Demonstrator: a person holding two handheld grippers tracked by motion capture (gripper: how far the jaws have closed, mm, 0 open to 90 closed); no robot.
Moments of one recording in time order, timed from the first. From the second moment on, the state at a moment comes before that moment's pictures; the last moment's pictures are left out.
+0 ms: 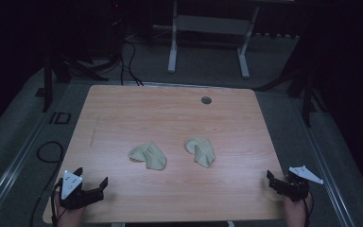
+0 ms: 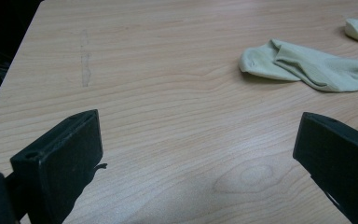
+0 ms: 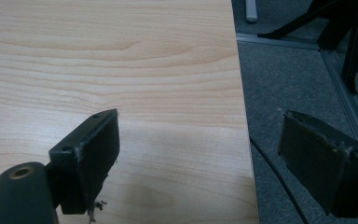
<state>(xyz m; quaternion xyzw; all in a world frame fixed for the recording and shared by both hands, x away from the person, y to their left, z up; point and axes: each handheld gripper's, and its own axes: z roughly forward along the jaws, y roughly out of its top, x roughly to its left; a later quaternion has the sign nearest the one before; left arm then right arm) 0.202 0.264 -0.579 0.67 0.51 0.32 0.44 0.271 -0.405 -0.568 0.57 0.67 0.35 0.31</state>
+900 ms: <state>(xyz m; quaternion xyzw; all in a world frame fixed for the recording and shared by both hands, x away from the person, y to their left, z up) 0.203 0.255 -0.575 0.67 0.51 0.31 0.44 0.309 -0.336 -0.530 0.52 0.73 0.39 0.22</state>
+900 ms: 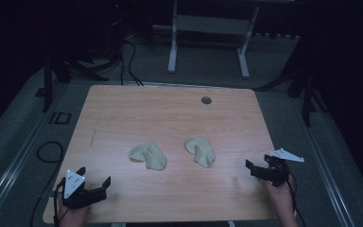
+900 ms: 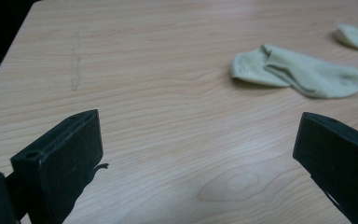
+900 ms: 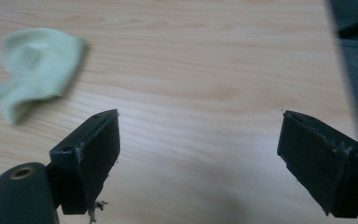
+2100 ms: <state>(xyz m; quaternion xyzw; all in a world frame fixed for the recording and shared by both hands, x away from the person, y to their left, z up) 0.201 0.236 -0.571 0.70 0.50 0.27 0.44 0.395 -0.170 -0.554 0.45 0.81 0.34 0.16</state>
